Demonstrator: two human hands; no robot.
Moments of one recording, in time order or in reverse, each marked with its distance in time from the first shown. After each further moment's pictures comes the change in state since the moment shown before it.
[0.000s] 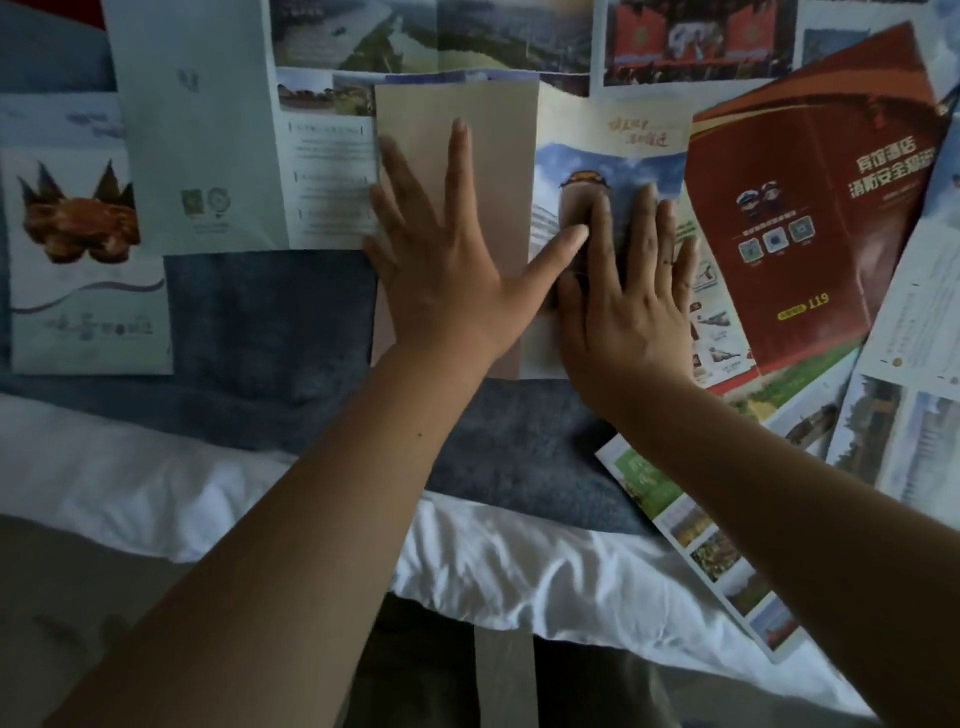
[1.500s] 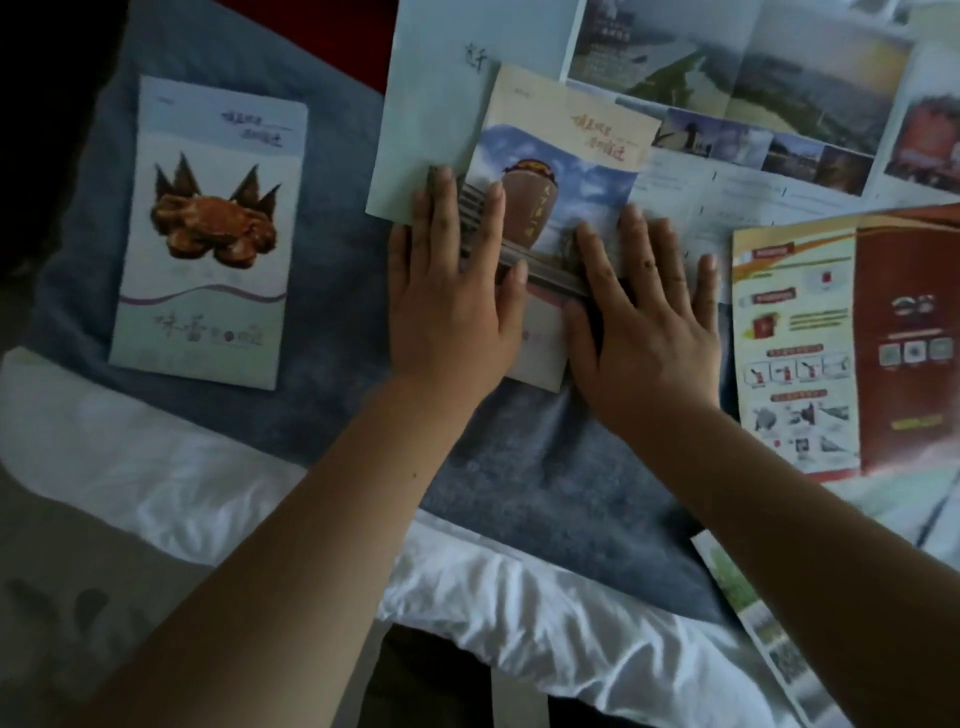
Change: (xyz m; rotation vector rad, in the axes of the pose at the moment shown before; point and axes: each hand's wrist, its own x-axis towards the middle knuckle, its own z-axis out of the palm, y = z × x) left_hand 0.034 -0.108 -0.021 0.145 0.205 0.185; right_hand 0.044 -0.076 0.011 -0.206 -0.061 -0.182
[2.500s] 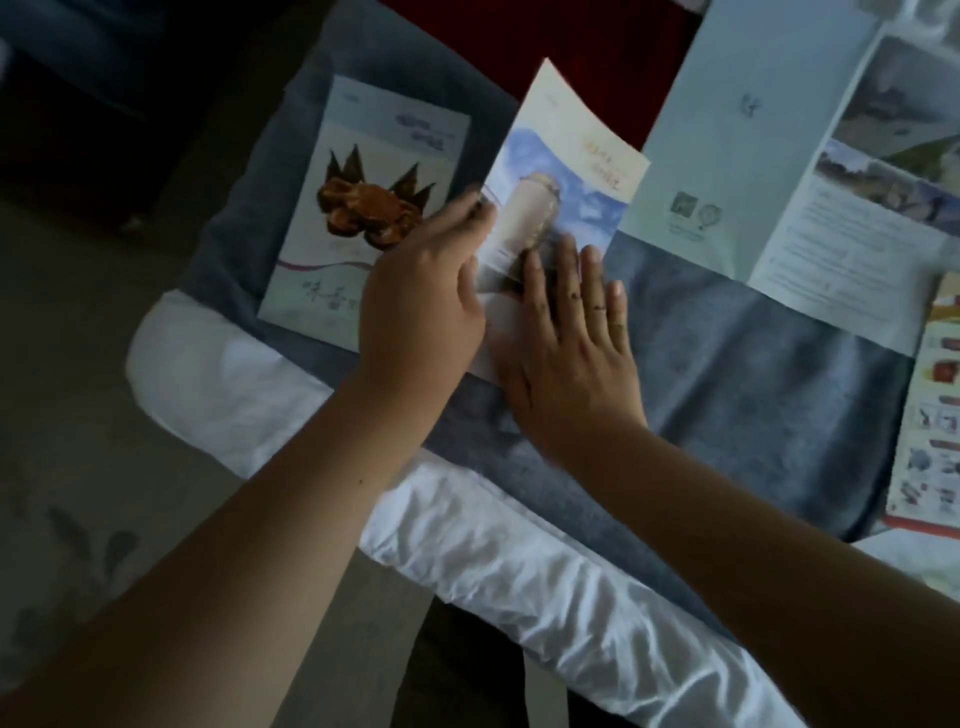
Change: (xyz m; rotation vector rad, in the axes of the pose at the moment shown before) left_hand -0.024 -0.084 -0.083 -0.226 0.270 -0.066; right_hand -0.007 -0.132 0.007 0.074 -0.006 -0.306
